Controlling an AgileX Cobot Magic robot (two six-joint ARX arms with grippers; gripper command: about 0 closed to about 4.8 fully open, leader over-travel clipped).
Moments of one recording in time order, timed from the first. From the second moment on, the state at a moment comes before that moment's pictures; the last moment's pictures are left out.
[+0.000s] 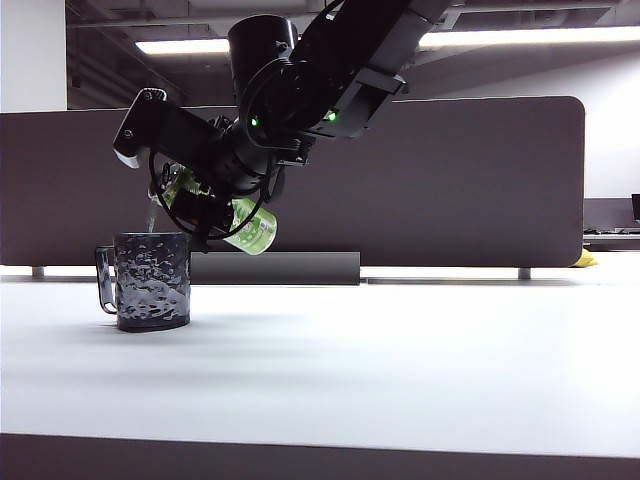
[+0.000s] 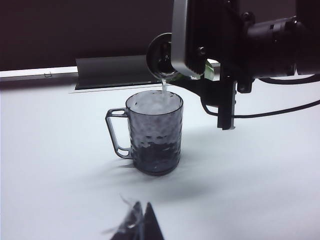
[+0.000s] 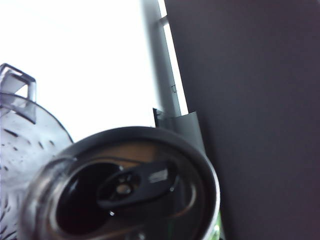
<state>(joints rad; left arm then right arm) -0.21 0.00 0.01 -0.03 0.06 0.05 0.78 2.22 1.62 0.42 0.05 -1.08</state>
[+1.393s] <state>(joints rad) -0.21 0.00 0.01 -0.03 0.06 0.05 0.78 2.22 1.61 0.43 0.05 -1.24</state>
